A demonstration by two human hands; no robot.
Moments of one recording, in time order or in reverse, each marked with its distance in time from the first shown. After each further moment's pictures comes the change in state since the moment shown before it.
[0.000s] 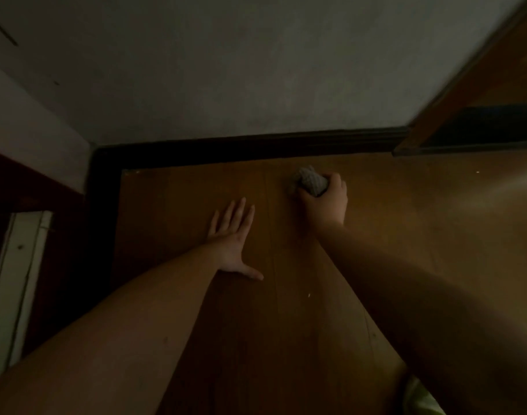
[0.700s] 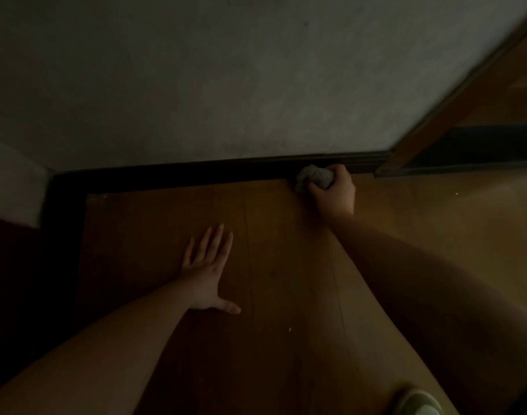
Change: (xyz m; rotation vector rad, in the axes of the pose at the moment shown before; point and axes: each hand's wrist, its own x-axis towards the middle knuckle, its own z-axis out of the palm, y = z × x) left_hand -0.009 -0.004 0.004 -0.017 -0.015 -0.038; right_hand 0.095 0.015 -0.019 -0.134 -0.005 -0.084
